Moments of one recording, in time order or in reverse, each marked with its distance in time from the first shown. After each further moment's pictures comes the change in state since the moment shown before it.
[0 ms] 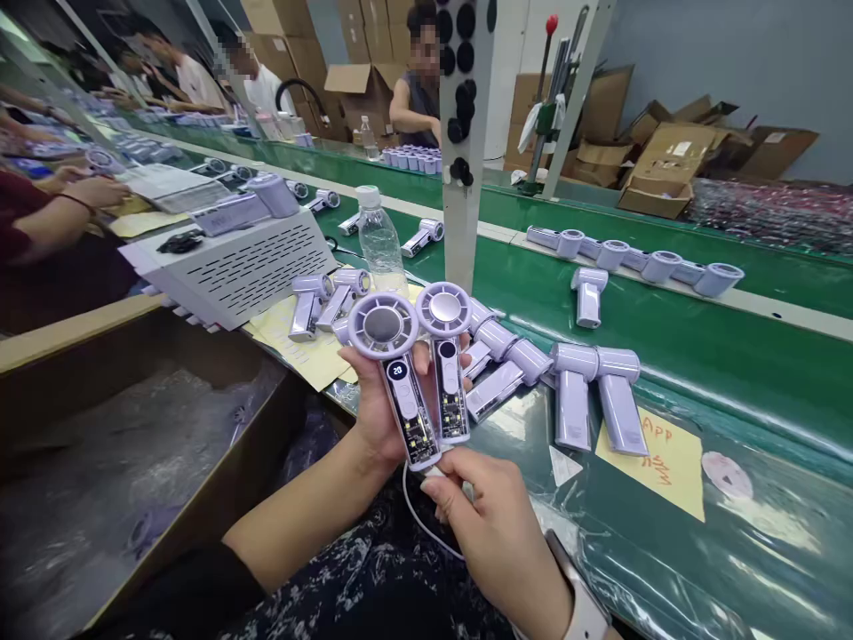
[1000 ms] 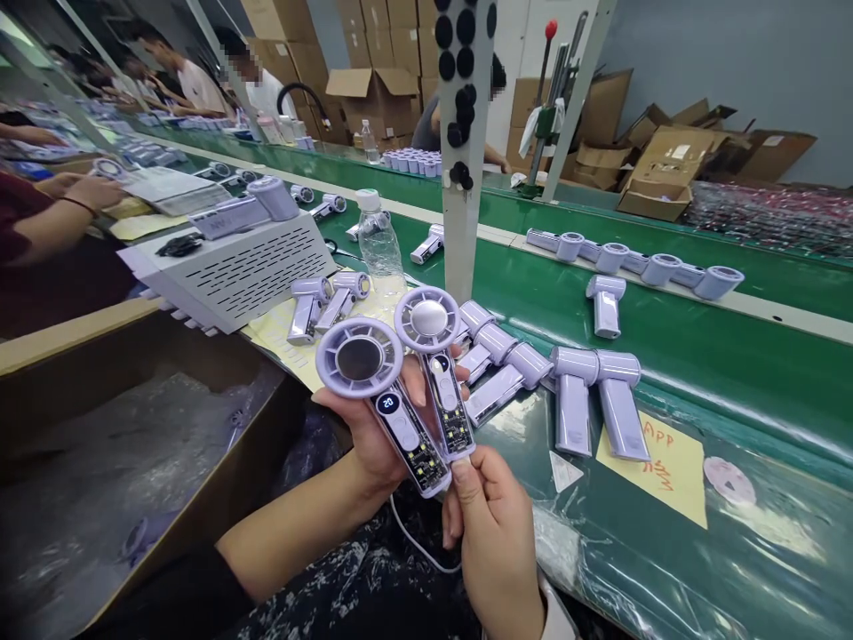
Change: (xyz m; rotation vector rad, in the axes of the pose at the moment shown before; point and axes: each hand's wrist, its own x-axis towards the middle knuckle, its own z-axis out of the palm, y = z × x) left_hand -0.012 -0.015 0.002 -0.010 -0.040 0.194; right_hand -0.001 0.015 0.029 0.436 0.327 0.105
